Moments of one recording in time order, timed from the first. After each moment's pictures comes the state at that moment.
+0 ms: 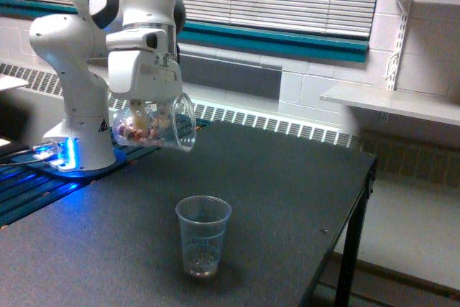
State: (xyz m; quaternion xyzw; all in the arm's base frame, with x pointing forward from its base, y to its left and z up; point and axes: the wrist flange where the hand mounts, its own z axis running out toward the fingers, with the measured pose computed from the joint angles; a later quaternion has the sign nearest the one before) arm 0.381 -0.243 0.361 0.94 -0.30 0.14 0.09
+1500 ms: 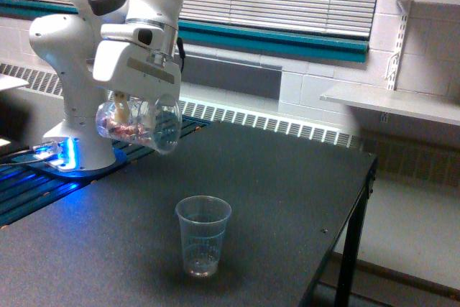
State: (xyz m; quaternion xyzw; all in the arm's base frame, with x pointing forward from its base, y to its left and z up) arm 0.373 -0.247 0.366 0.91 -0.37 0.11 0.17
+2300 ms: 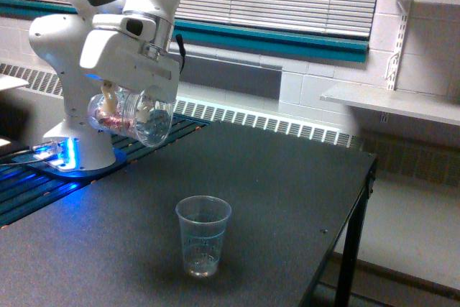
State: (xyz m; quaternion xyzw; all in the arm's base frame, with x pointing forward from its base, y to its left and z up) arm 0.361 -0.248 0.374 0.88 -0.43 0.11 0.18
